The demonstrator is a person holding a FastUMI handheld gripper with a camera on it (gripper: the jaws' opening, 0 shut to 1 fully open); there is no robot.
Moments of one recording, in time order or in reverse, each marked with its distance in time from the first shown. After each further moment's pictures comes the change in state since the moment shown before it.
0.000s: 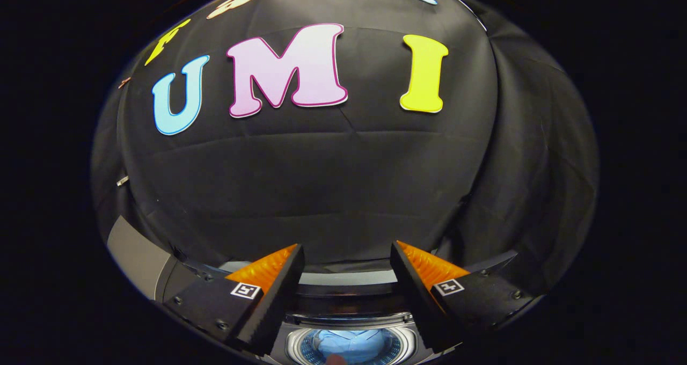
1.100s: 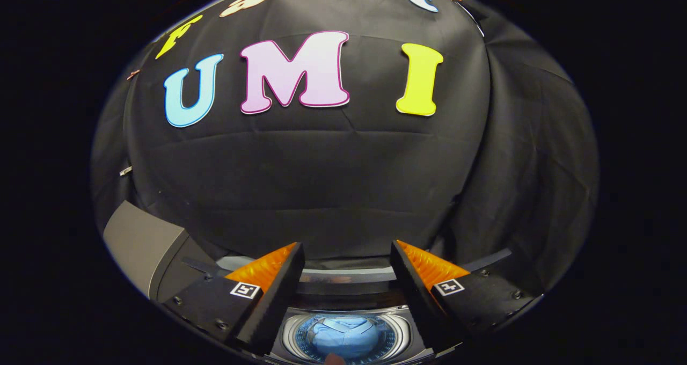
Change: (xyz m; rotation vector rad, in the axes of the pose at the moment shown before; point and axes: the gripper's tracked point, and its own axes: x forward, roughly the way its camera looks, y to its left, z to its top) arm -0.059 -0.004 -0.024 -0.031 -0.019 -0.010
